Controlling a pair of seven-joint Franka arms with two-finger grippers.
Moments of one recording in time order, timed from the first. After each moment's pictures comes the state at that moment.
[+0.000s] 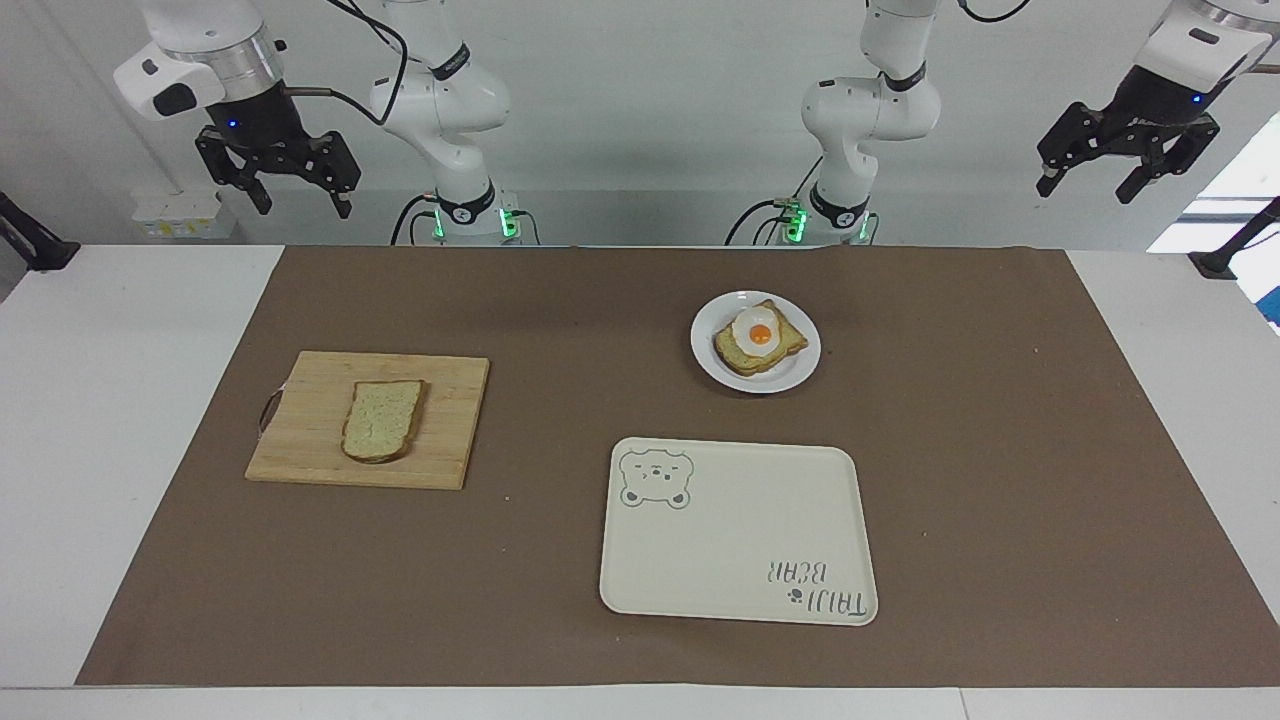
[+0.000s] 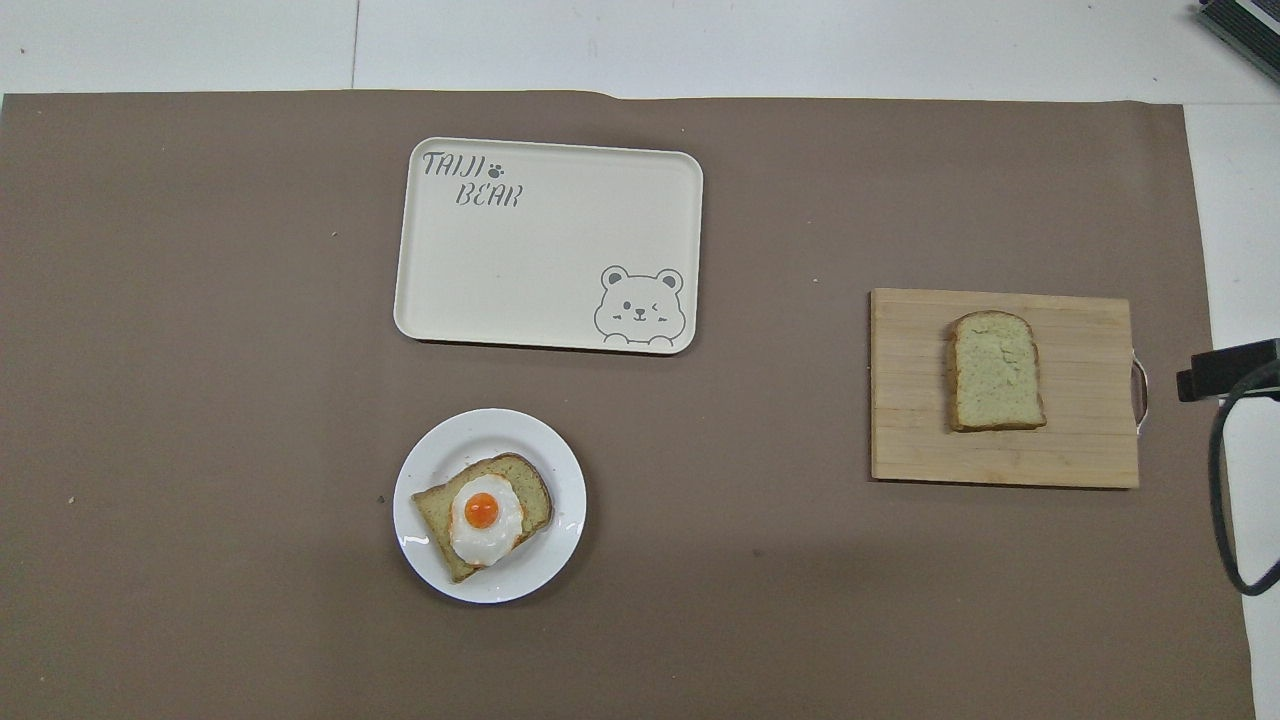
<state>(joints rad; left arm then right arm) -0.12 -0.04 0.18 -1.37 -0.03 1.32 0.18 0.10 -0.11 -0.12 -1.56 -0.05 1.43 0.02</state>
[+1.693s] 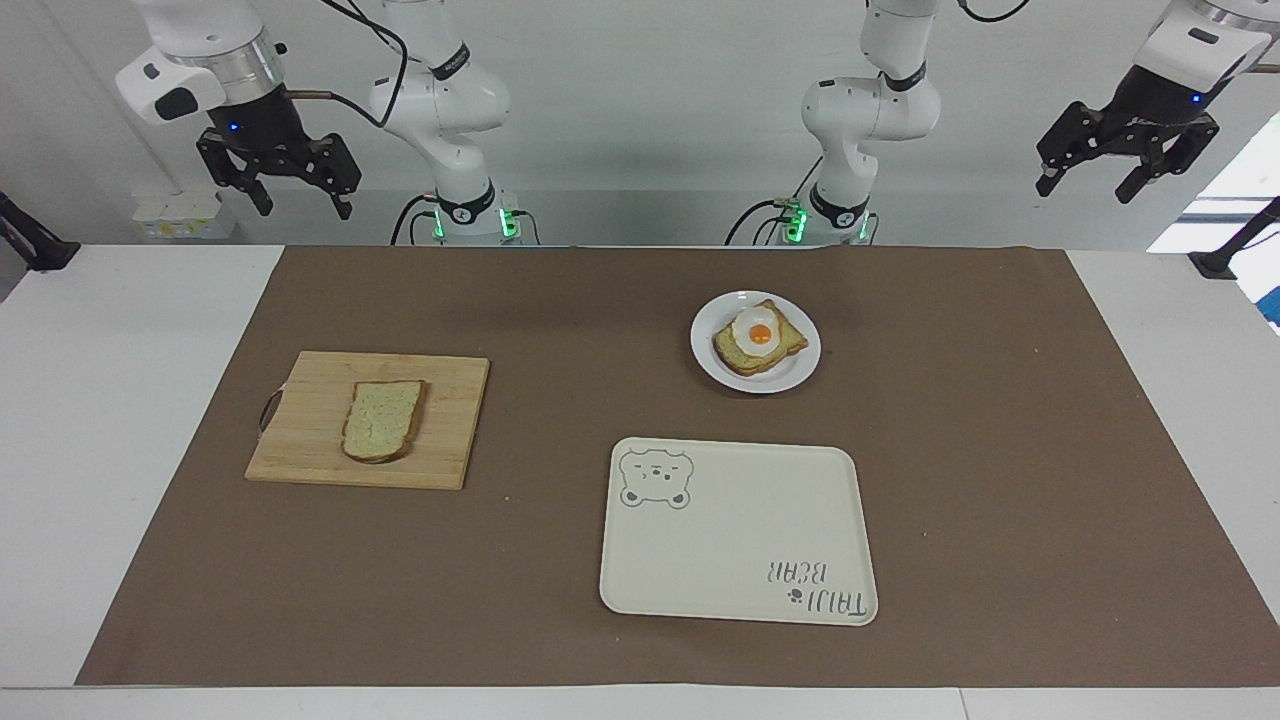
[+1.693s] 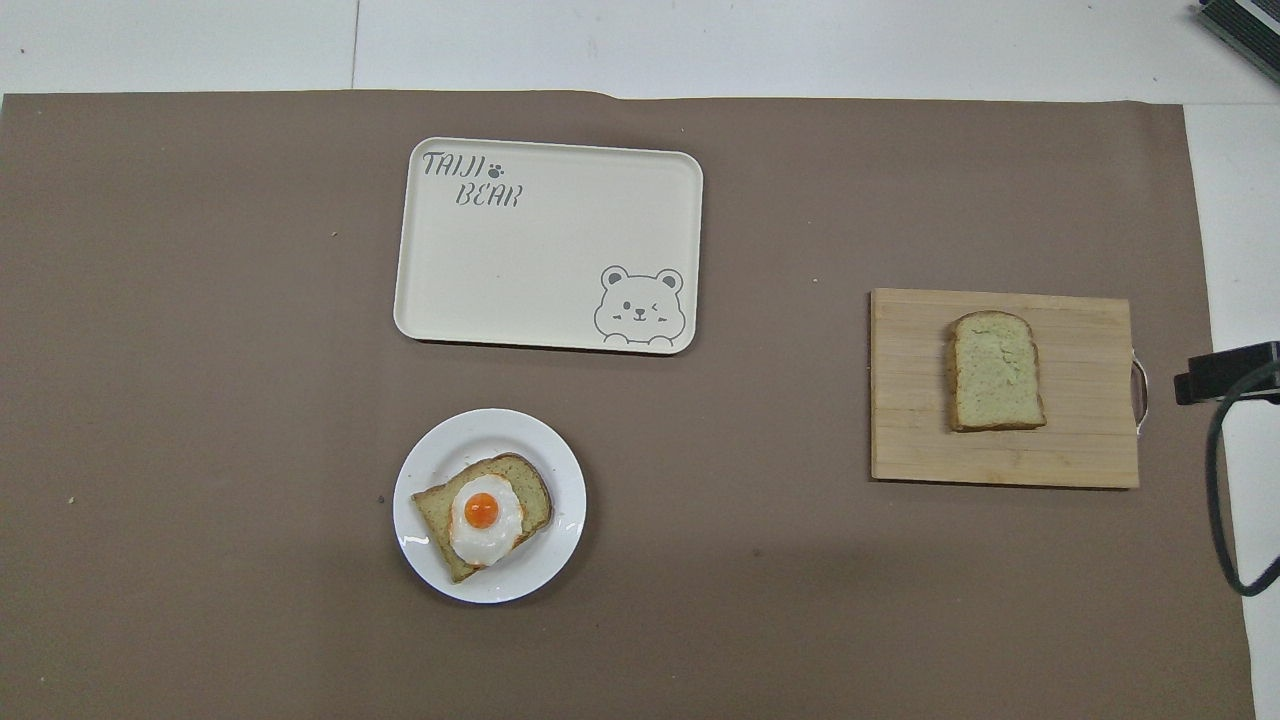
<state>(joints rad) -0.12 -0.04 0.18 -1.37 -0.03 1.32 0.18 0.10 -0.11 -0.12 -1.57 -0.05 1.43 0.02</state>
